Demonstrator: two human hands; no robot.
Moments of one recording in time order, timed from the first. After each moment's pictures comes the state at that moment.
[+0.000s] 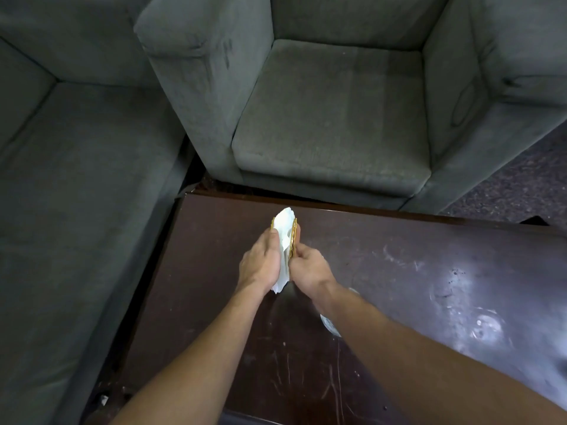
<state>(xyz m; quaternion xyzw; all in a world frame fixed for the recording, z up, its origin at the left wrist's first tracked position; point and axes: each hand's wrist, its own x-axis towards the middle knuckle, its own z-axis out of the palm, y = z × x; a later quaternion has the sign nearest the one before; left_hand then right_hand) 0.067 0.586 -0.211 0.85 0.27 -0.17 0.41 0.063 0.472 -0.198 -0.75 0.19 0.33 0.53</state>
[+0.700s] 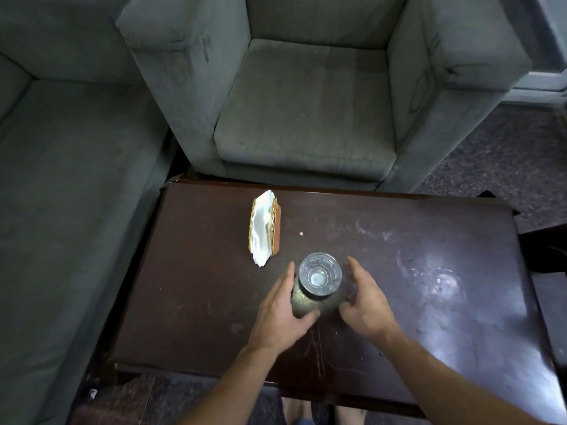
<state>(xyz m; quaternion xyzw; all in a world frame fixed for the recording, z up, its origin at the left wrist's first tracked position) -0.081 0.537 -0.235 0.90 0.04 -0.17 0.41 -0.067 0.342 -0.225 -0.84 0.16 0.23 0.47</state>
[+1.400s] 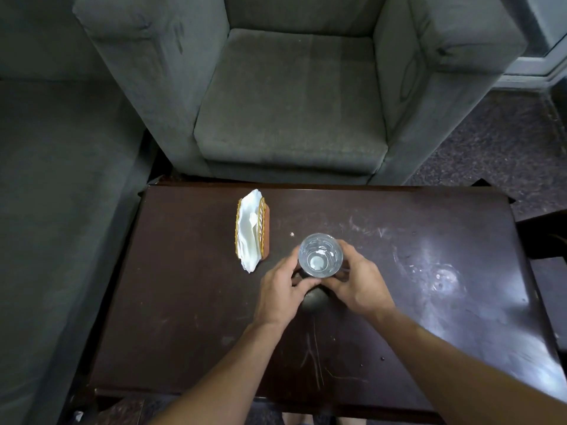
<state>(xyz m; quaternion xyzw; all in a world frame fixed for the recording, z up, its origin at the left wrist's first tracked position) -0.026 0.516 -0.256 0.87 0.02 -0.10 0.49 -0.024 0.336 -0.256 -0.85 0.06 0.13 0.51</state>
